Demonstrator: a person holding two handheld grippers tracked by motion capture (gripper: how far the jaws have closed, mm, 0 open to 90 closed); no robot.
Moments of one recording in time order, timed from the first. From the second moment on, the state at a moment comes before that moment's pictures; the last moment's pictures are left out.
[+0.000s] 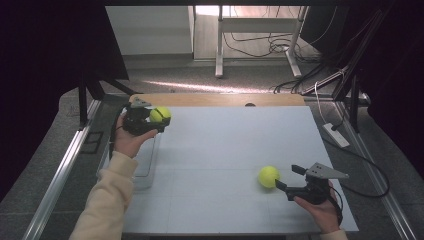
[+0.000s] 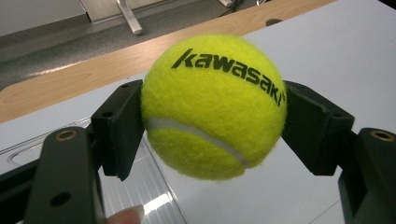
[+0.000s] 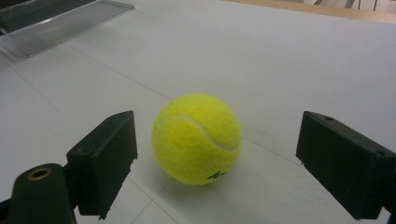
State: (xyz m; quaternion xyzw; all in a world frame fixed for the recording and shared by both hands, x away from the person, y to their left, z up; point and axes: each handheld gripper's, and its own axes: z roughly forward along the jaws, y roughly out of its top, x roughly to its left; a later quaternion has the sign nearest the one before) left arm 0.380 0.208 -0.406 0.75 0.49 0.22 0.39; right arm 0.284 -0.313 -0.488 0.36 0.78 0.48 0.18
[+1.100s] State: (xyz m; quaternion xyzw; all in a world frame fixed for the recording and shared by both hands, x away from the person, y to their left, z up) left arm 0.385 0.236 -0.406 0.73 0.52 0.24 0.37; right arm 0.285 -0.314 -0.488 0.37 0.78 0.48 0.18
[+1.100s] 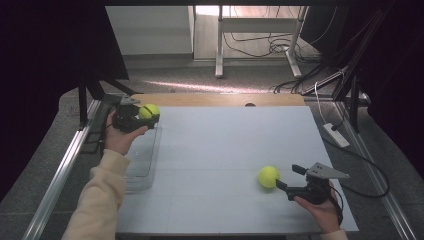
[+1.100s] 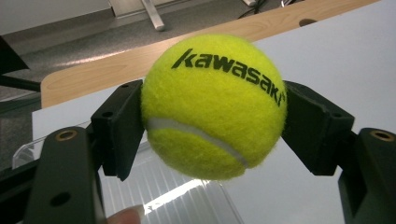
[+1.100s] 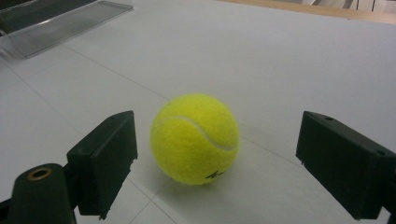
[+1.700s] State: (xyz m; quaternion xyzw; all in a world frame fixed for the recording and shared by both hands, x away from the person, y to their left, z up) left arm 0.394 0.261 -0.412 0.72 0.54 0.25 0.35; right arm 0.285 -0.313 -0.489 0.36 0.78 0.48 0.18
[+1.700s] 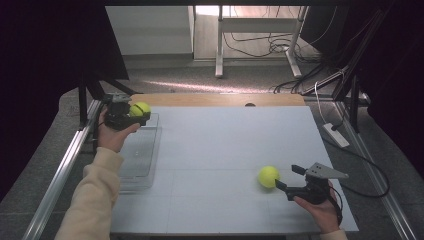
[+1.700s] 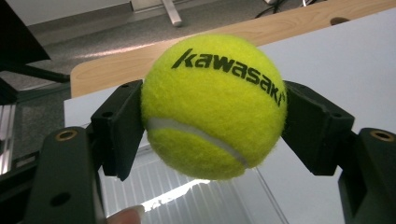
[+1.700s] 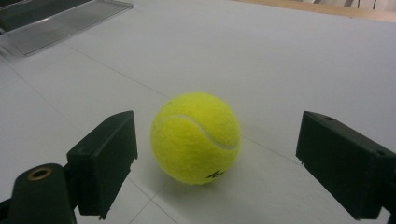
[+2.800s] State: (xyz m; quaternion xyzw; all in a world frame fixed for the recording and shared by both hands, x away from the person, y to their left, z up) left arm 0.411 0.285 -0.429 0.70 0.59 0.23 0.33; right arm 0.285 -0.314 -0.488 0.37 0.78 0.48 0.18
